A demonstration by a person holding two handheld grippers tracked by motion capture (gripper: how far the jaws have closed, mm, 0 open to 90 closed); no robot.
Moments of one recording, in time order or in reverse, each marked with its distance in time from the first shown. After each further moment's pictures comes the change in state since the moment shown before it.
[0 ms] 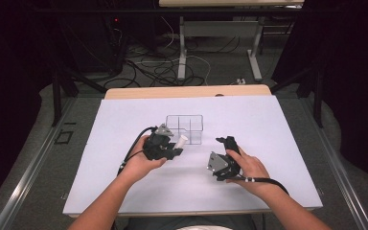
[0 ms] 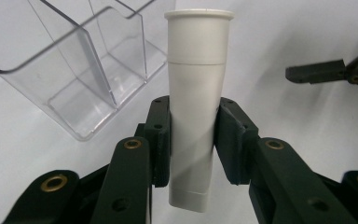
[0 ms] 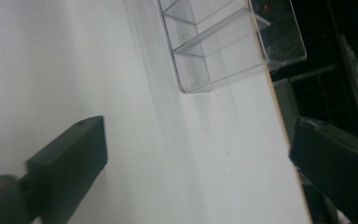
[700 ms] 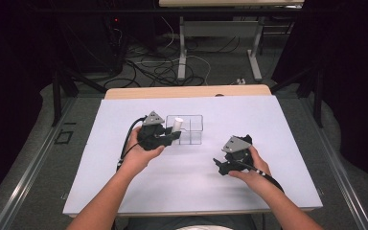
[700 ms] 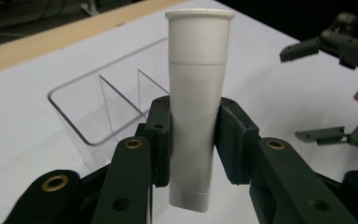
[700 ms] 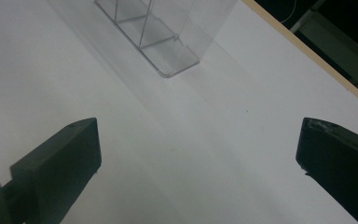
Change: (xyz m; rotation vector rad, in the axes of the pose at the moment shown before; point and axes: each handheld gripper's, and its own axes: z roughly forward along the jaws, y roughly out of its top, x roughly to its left) left arm 0.014 0.015 -0.021 -0.250 0.058 -0.065; right arm -0.022 -0.033 -0.002 -0.006 0.053 0.546
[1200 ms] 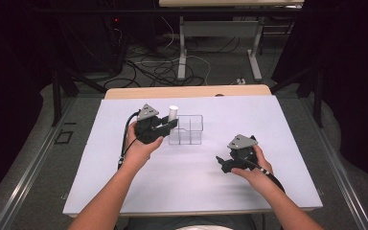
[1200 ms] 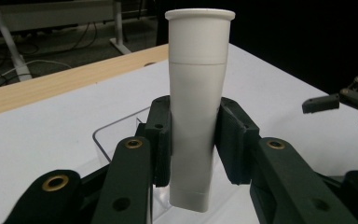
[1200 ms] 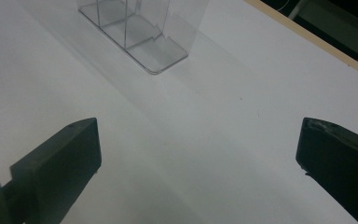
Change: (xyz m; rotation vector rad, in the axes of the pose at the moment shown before) left arm 0.011 0.010 -0.003 -0.141 0.081 -0.053; right arm -0.010 -0.009 0.000 -0.003 0.012 0.125
